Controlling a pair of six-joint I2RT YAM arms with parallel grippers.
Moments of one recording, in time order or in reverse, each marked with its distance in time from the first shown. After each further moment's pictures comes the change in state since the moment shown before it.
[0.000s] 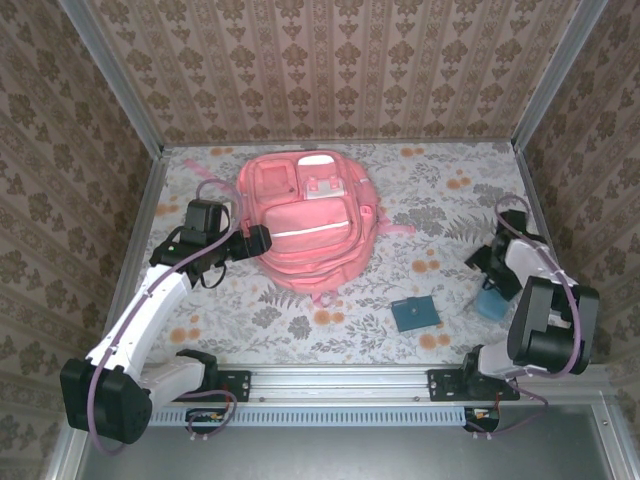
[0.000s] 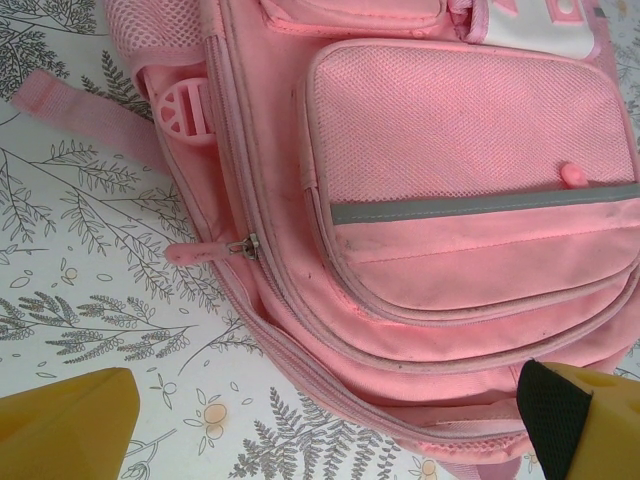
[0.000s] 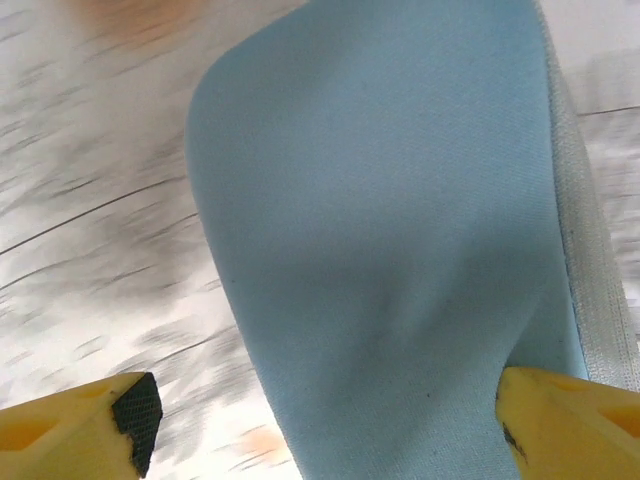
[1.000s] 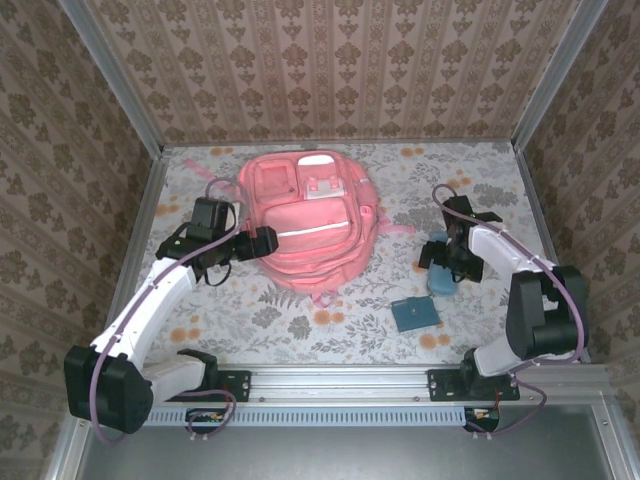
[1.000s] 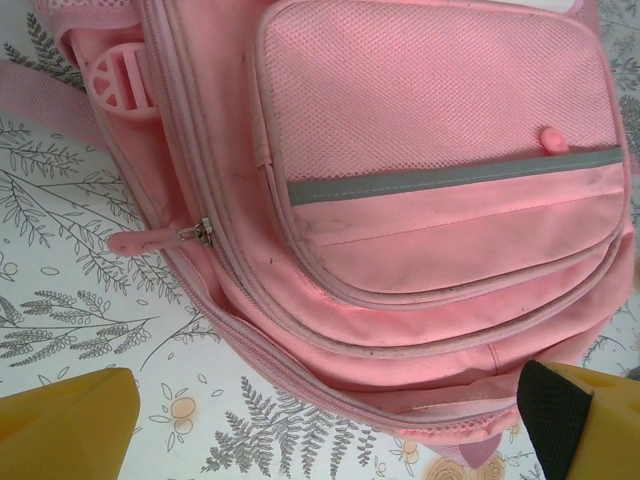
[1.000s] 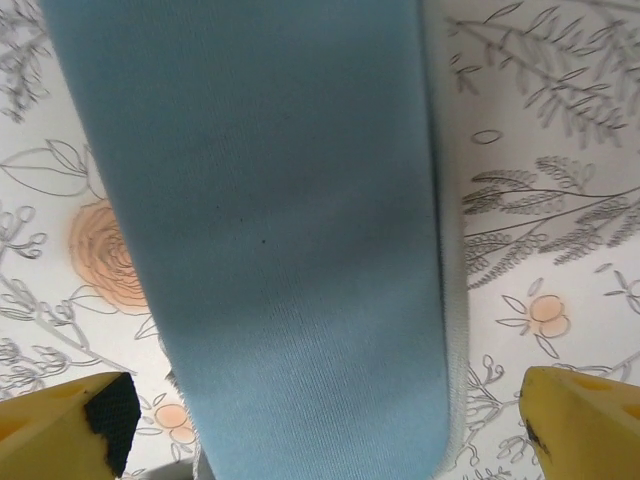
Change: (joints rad) left arm -0.023 0.055 0.018 -0.002 0.057 0.012; right arm 0.331 0.084 0.144 -0.168 -0.045 -0.203
